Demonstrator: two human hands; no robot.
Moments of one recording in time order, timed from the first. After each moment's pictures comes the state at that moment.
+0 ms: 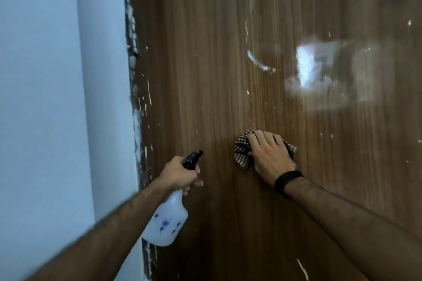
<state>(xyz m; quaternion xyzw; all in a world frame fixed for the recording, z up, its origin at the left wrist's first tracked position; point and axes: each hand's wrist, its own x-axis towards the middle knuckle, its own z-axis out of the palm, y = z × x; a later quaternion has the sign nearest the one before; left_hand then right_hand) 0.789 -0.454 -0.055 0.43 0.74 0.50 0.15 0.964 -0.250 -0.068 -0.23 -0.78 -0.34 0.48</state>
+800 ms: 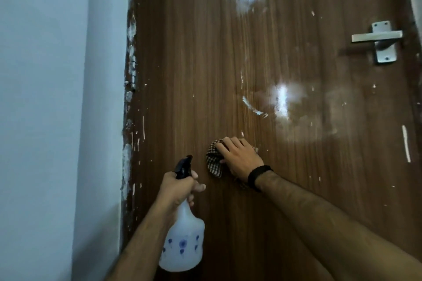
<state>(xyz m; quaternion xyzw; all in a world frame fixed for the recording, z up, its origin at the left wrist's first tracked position) 0.812 -0.468 0.003 0.37 0.57 0.70 0.21 0.917 -0.267 0.044 -0.16 -0.82 -0.39 0.38</state>
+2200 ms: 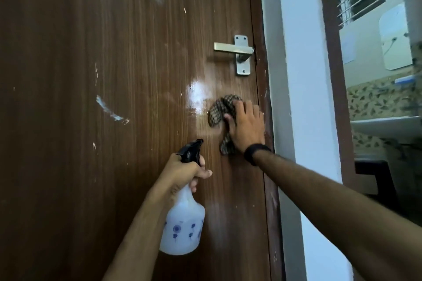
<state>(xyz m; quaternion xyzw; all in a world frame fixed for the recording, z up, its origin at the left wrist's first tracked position) 1.059 -0.282 0.063 0.59 0.48 0.57 0.33 1.228 -0.140 0.117 -0.38 -0.63 -0.31 0.60</state>
